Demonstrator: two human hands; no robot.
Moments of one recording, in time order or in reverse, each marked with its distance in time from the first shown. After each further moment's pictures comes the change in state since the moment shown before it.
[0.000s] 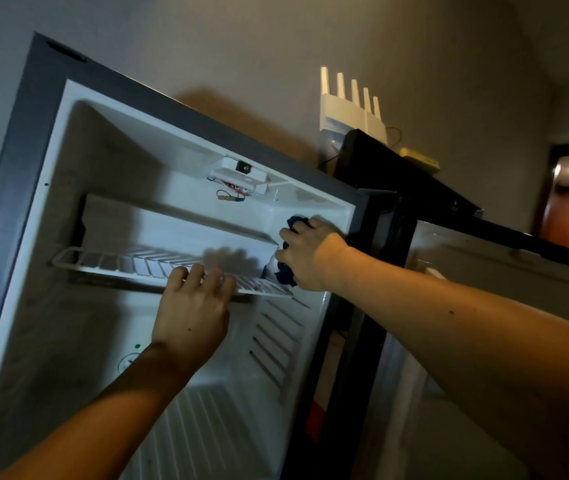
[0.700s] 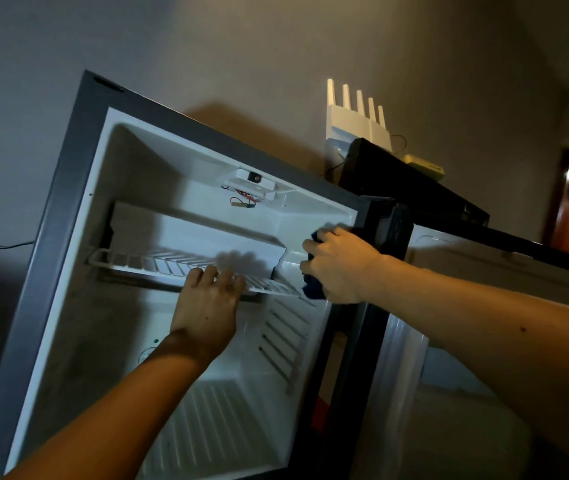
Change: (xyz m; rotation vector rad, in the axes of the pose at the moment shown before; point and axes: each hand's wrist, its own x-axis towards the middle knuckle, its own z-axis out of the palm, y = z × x) left_hand -0.002 -0.002 -0.006 -0.017 -0.085 -0.016; right_hand -0.052 0.008 -0.011 -0.070 0.089 -0.084
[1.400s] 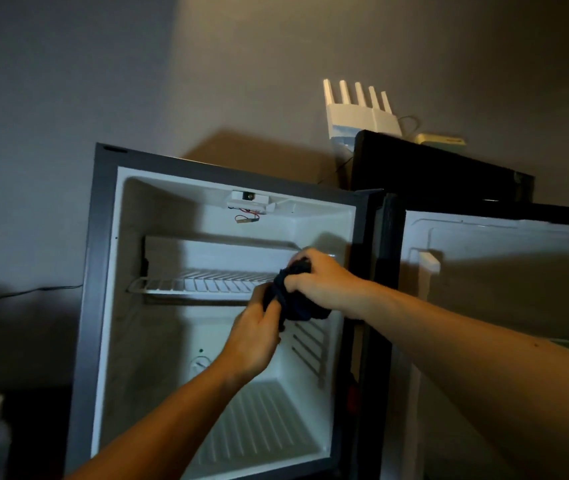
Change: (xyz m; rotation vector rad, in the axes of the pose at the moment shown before) left_hand -0.019 0.047 -0.070 -1.335 -0.305 -0.506; right_hand -0.007 -0.044 -0.005 1.876 0.141 0.430
